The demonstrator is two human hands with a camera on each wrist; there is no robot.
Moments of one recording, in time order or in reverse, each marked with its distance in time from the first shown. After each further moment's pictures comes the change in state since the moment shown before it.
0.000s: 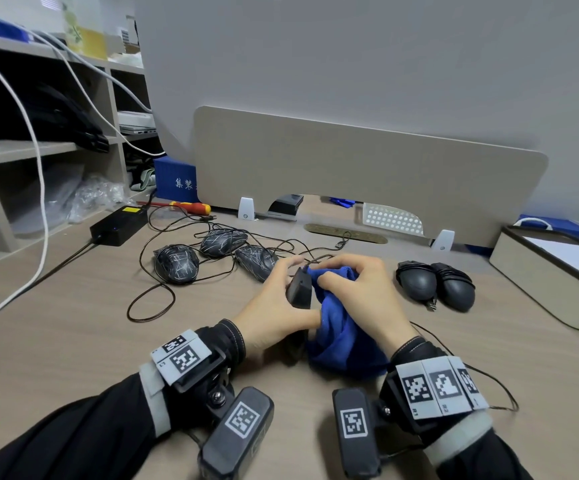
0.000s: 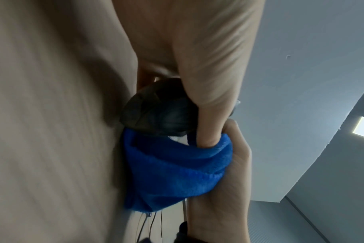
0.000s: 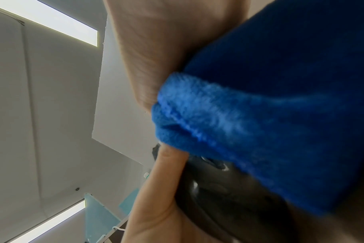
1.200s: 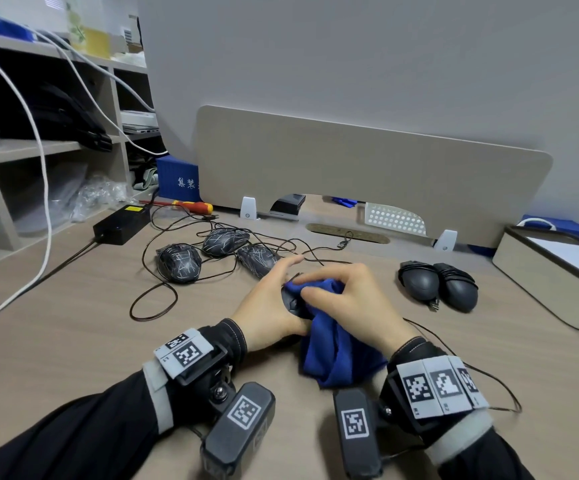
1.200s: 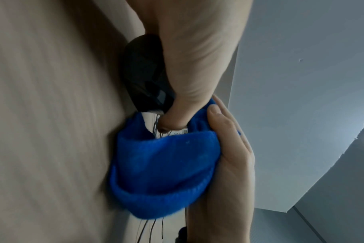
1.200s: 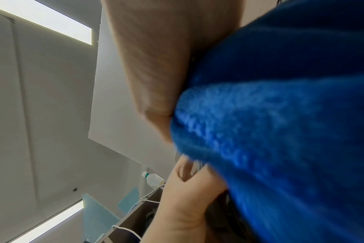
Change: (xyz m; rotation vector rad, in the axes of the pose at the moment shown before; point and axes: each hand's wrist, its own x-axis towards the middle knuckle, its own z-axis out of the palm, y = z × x) left_hand 0.007 -0.009 -0.013 0.236 -0.018 0.042; right_hand 0.000 0.006 0.006 -0.131 -0.236 -0.117
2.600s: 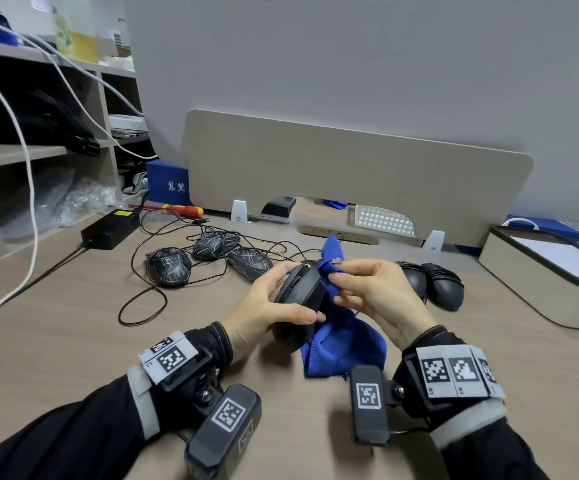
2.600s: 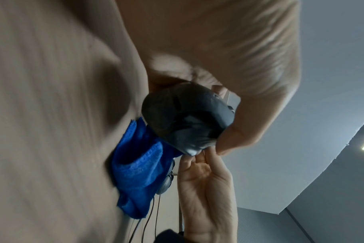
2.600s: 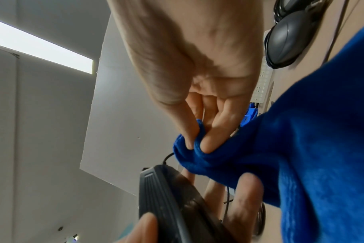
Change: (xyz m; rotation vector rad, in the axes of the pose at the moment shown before) left_hand -0.008 0.017 0.007 -0.583 -0.112 -0.053; right_hand -0.002 0.007 -0.035 0.504 0.136 0.382
